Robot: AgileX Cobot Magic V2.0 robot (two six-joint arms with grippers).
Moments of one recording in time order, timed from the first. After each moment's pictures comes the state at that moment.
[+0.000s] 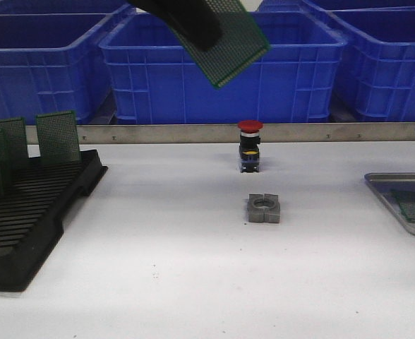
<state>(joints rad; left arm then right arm) -0.47 1.83 -1.70 -0.67 1.24 1.33 -0.45 1.83 -1.01 1.20 0.98 -1.09</state>
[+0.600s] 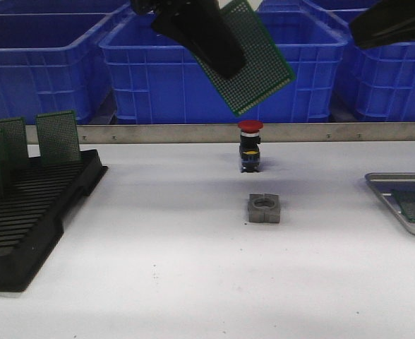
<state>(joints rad) -0.51 1.86 -1.70 -0.67 1.23 1.33 -0.20 1.59 -1.07 1.28 1.18 -1.69</state>
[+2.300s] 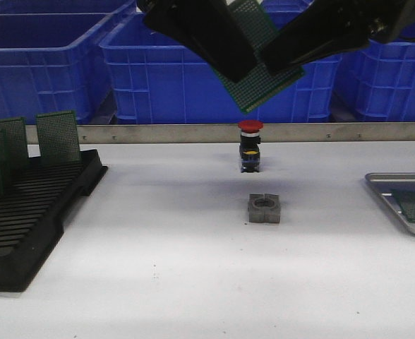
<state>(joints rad) -0.51 1.86 -1.69 -0.70 1.23 1.33 0.05 1.61 -1.10 1.20 1.18 -1.67</state>
